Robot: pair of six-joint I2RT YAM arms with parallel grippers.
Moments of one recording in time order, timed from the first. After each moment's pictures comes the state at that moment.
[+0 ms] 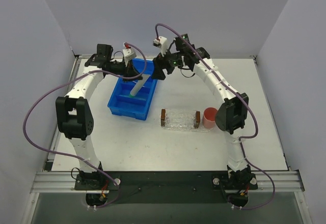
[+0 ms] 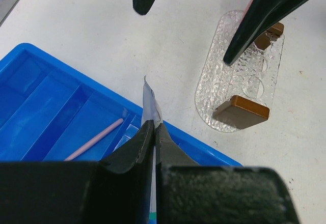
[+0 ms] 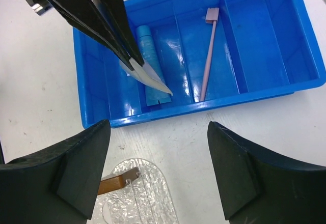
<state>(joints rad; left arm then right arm) -0.13 1.93 1.69 -0.59 1.08 0.59 0.50 2.17 2.23 -0.75 -0.65 -0.27</state>
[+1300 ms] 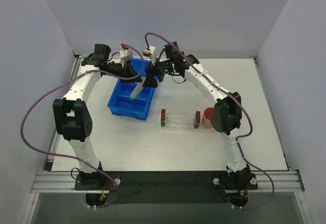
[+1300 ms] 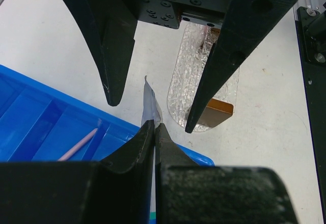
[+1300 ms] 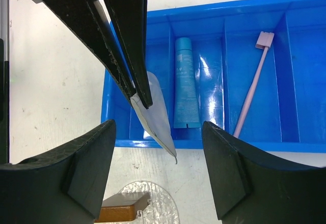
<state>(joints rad) -0.10 1.90 1.72 -0.78 1.21 0.74 0.58 2.20 2.13 -0.62 -0.77 -0.32</state>
